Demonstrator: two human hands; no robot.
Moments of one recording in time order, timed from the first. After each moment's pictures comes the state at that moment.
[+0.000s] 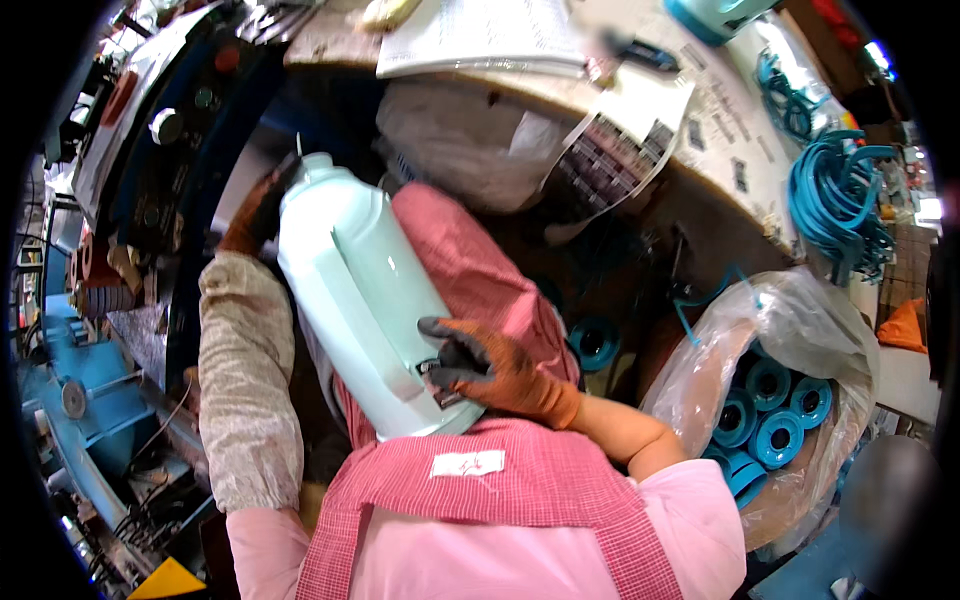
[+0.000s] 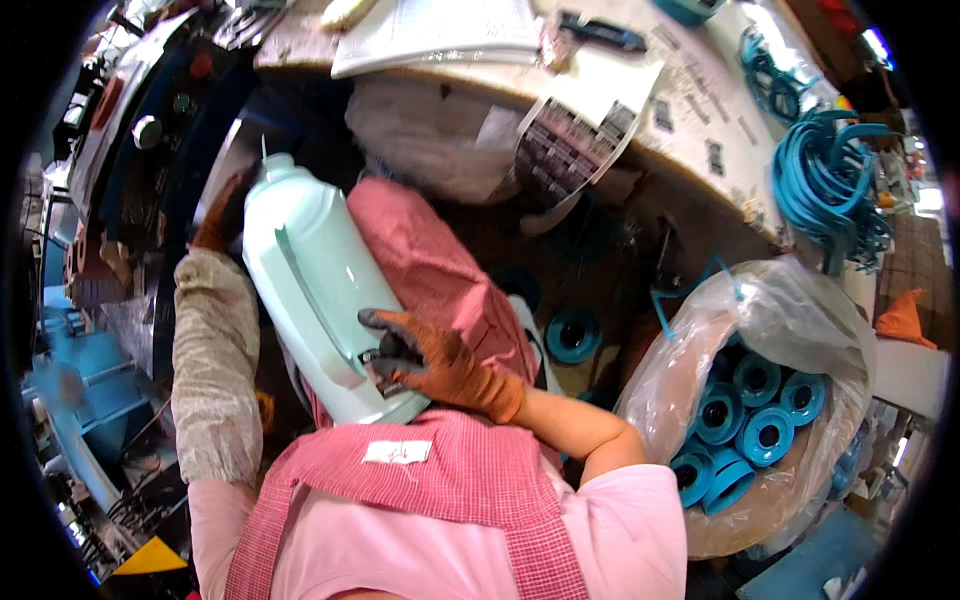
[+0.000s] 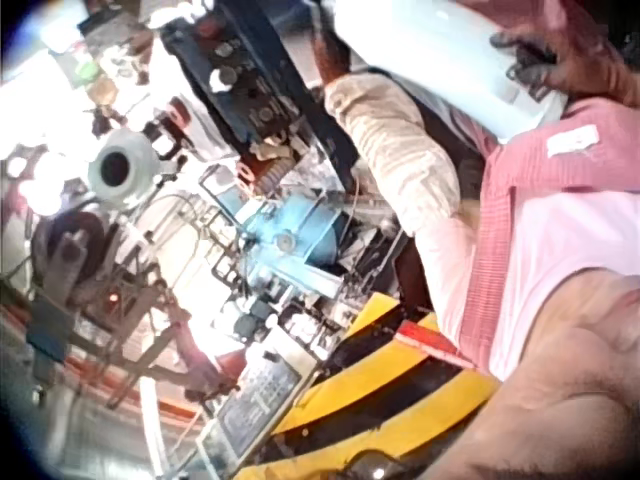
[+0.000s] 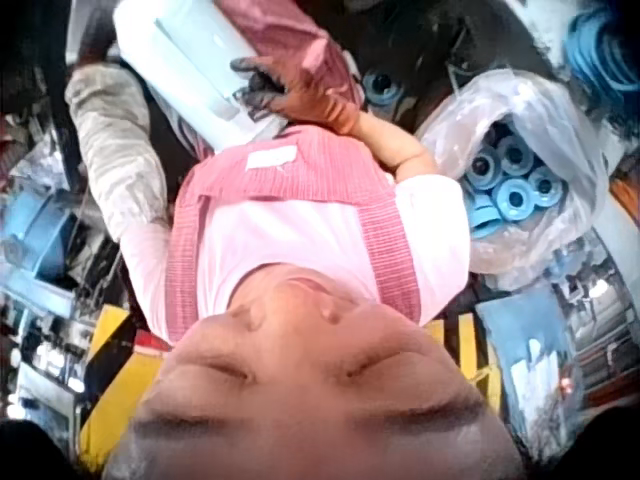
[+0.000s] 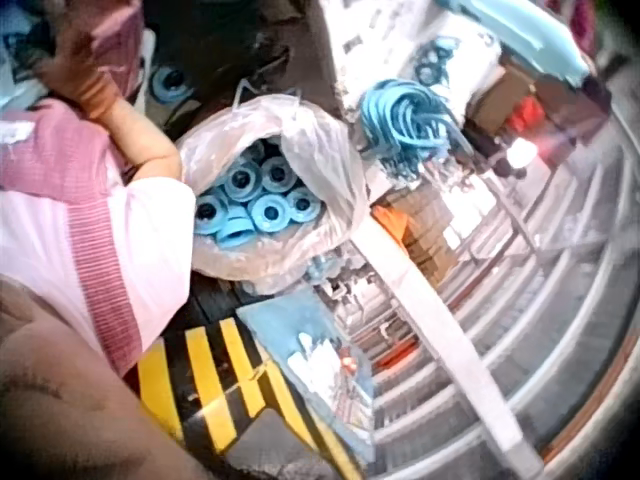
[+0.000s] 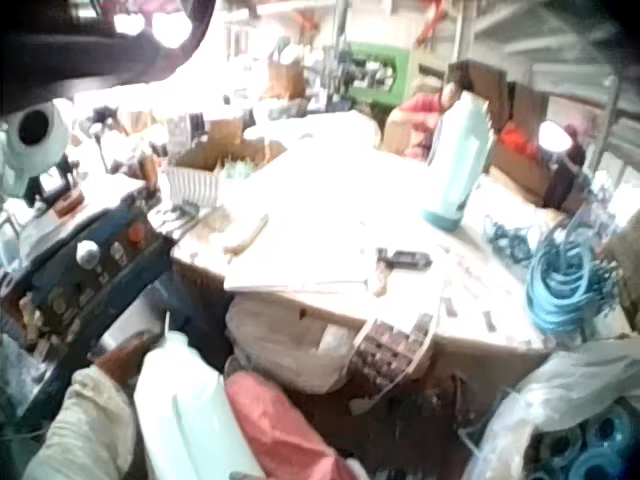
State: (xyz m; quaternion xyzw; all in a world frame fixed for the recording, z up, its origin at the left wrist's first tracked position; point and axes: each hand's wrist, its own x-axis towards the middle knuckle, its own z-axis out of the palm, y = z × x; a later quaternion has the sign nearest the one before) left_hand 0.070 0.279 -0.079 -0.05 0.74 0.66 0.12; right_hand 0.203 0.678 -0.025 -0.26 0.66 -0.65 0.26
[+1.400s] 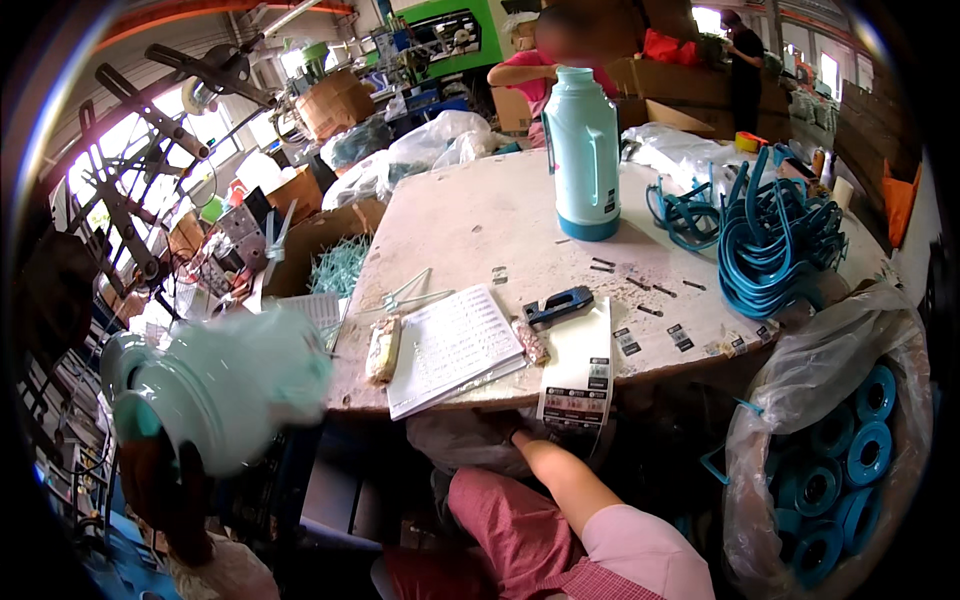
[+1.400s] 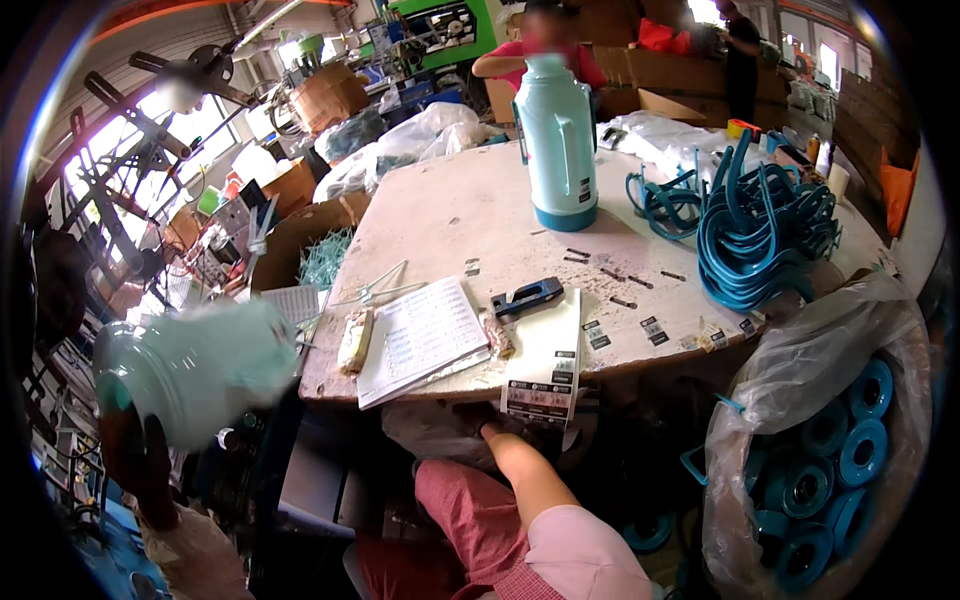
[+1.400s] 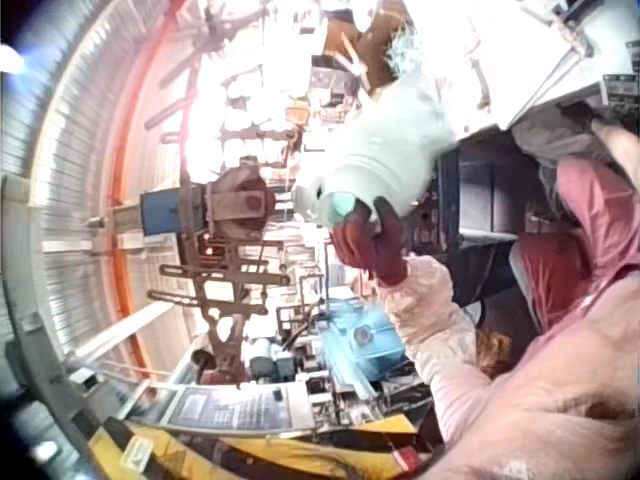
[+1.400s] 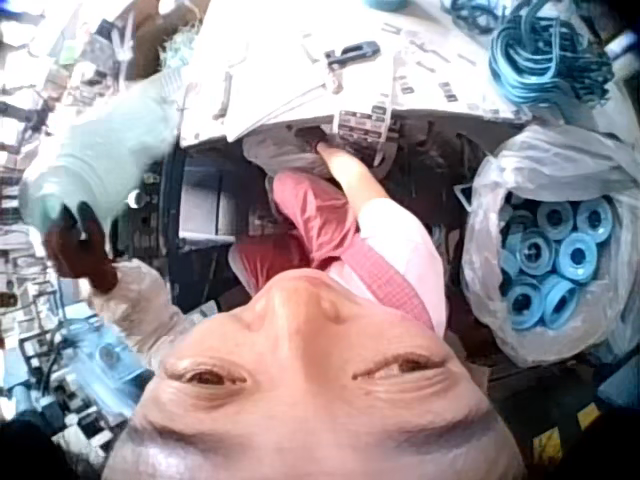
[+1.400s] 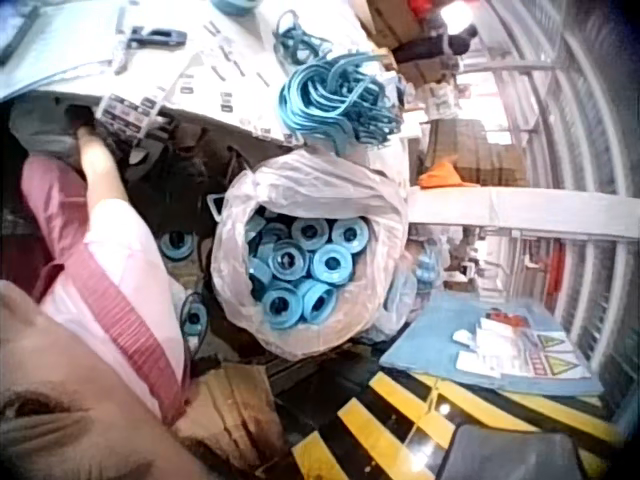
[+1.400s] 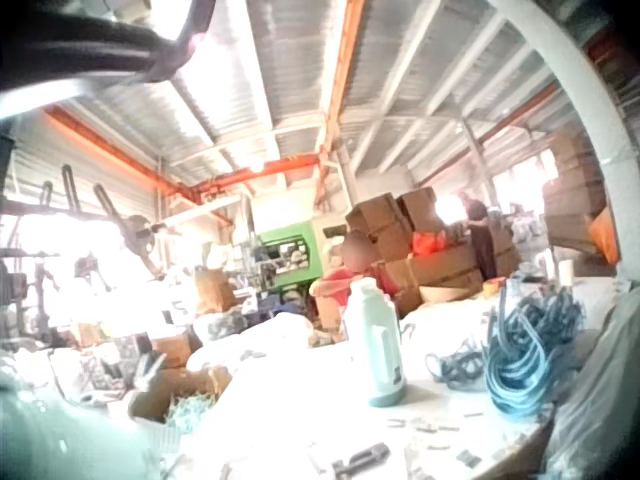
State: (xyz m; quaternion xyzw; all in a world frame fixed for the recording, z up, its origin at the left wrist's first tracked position) left_hand 0.111 0.362 0.262 0.22 0.79 -0.13 -0.56; right_hand -0.145 0.654 -0.266 -0.17 0.95 -0.21 0.13
